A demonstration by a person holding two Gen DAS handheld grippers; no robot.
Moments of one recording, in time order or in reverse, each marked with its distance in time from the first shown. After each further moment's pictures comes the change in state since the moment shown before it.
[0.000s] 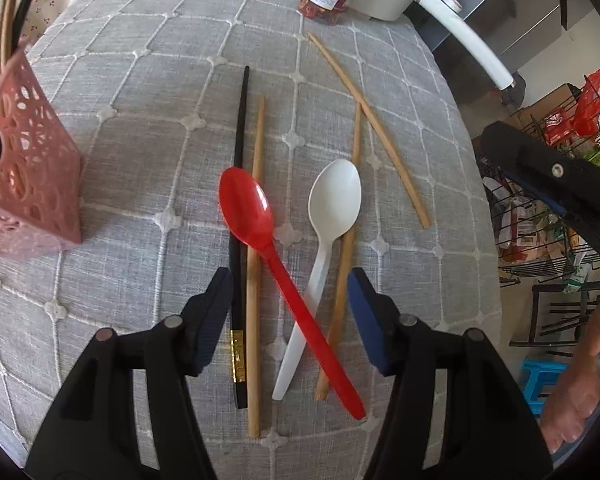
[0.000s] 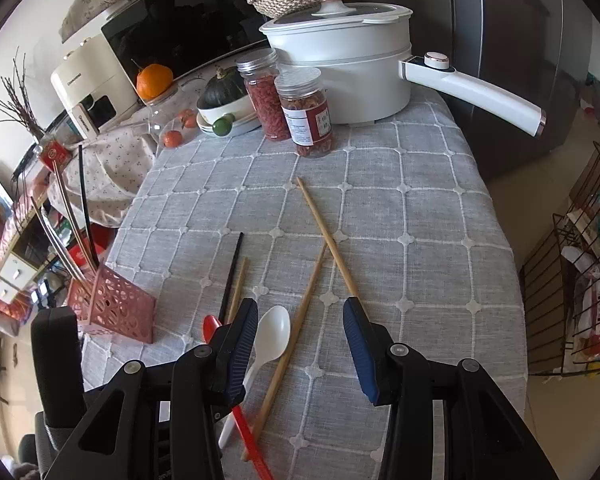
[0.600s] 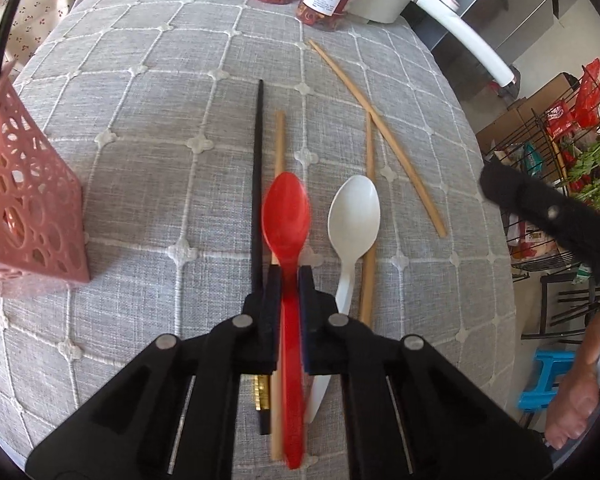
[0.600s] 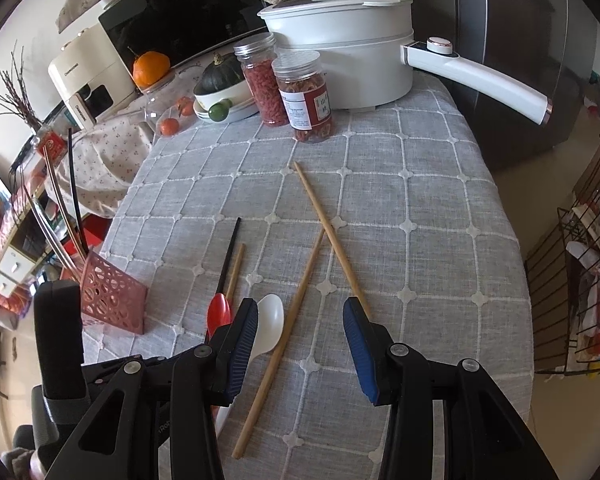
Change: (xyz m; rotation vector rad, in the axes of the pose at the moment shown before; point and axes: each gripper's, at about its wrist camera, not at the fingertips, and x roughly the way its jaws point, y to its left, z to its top) left arm -0.001 0.010 0.008 0.058 -0.037 -0.001; right arm 0.012 -0.001 -0.008 -0.007 0.038 0.012
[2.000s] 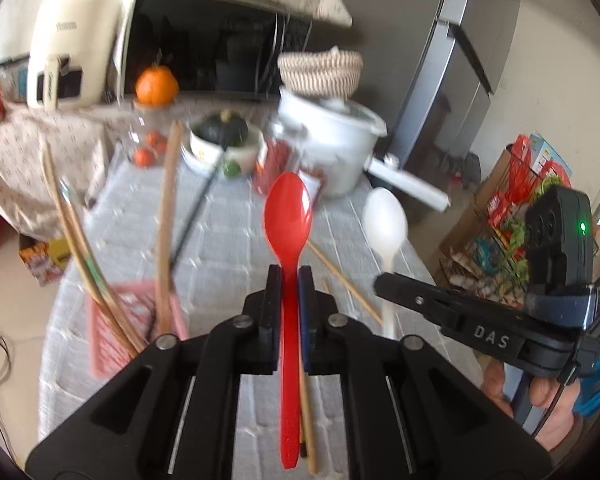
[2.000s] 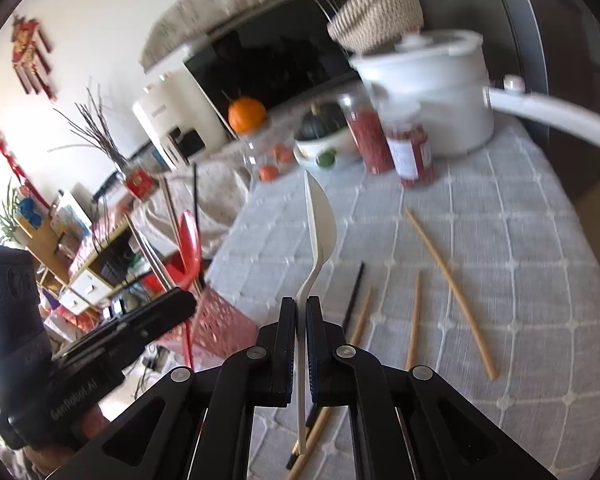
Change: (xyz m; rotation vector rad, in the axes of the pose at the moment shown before) left arm -0.143 0.020 0.003 0.123 -0.592 -0.019; right arm -0.026 0.044 -0.008 -0.013 -0.237 0.311
